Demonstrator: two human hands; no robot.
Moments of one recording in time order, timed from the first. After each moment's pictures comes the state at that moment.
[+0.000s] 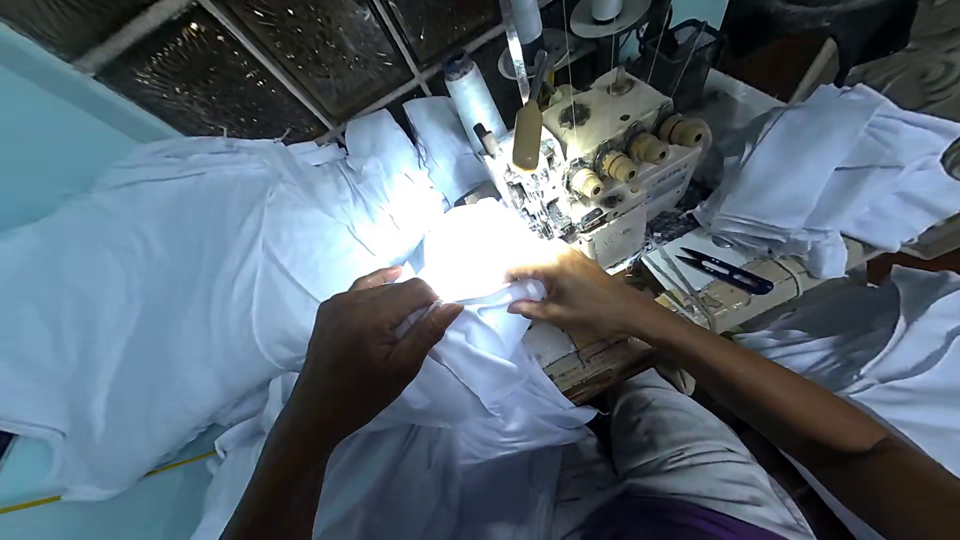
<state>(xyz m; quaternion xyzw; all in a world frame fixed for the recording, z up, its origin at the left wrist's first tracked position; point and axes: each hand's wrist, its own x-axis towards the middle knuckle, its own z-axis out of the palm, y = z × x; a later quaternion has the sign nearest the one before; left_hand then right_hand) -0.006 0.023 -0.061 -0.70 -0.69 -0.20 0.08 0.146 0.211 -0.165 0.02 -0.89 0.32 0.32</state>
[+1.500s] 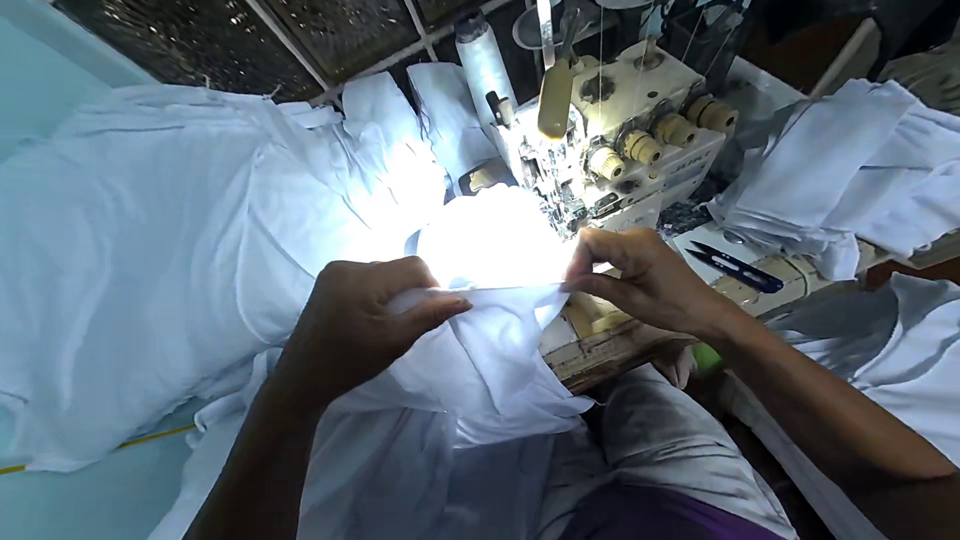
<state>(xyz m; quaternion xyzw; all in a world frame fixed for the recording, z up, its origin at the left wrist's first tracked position) -0.027 0.021 -0.069 -0.71 -0.66 -0.23 0.03 0.195 0.226 -0.158 0.05 -0.85 0.43 0.32</state>
